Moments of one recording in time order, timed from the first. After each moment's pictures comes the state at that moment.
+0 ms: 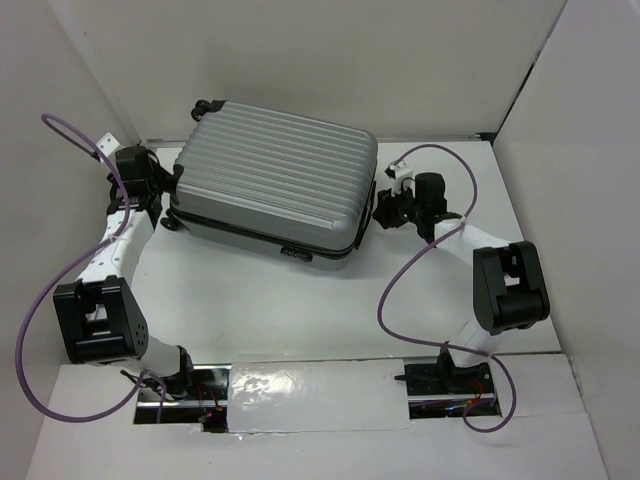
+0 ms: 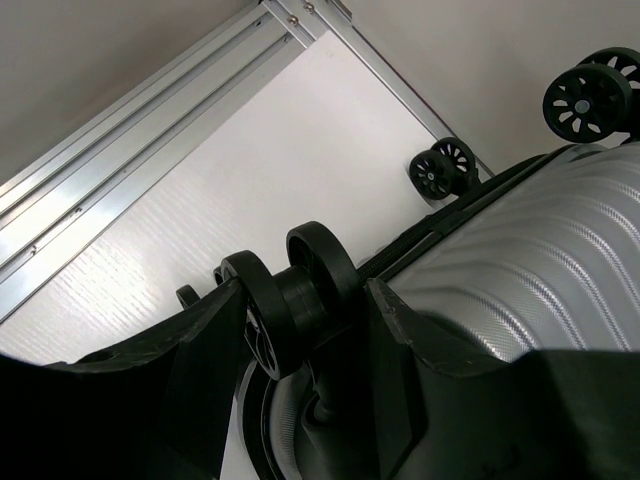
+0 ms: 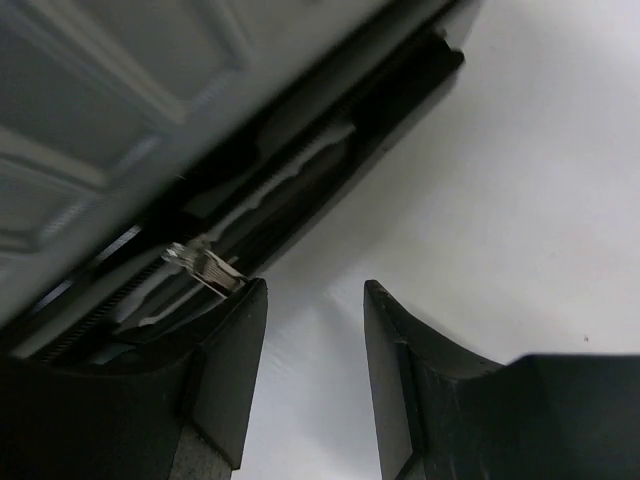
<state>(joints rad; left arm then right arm) 0.18 1.46 1.13 -0.10 -0.34 -0.59 0.14 1.62 0.90 0.16 -0.40 -0.14</state>
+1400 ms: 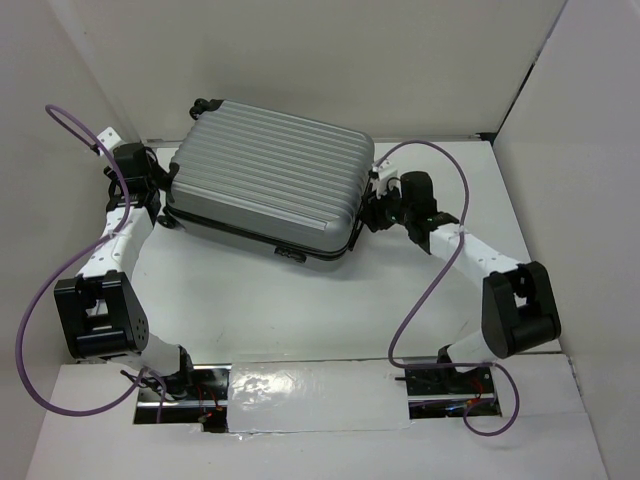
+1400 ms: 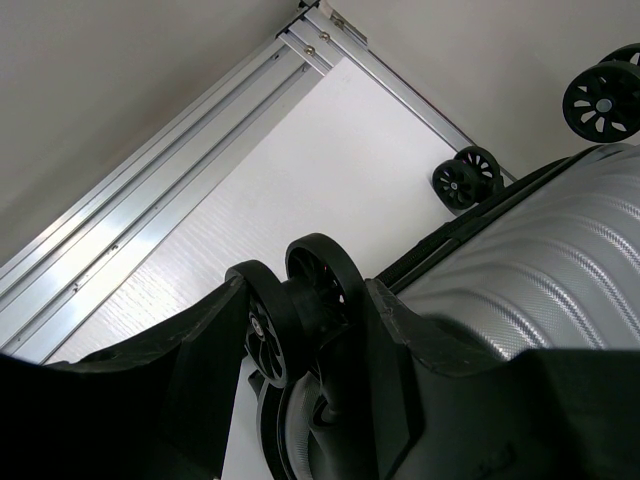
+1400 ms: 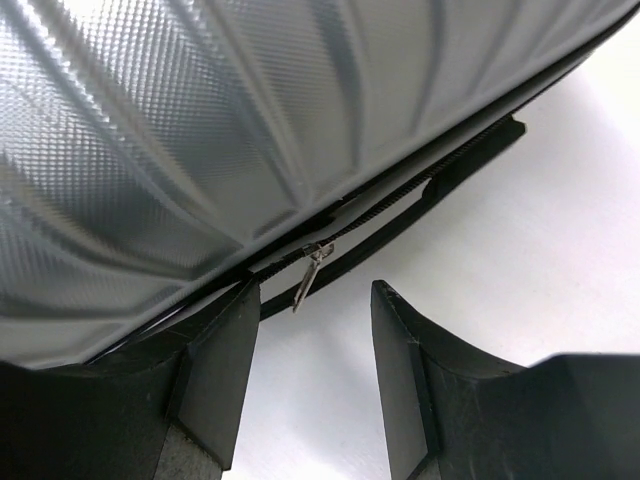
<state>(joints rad) 0.19 1.49 1.15 -0.07 -0.36 -0.48 0.29 1.47 0.92 0.03 -0.33 -0.16</state>
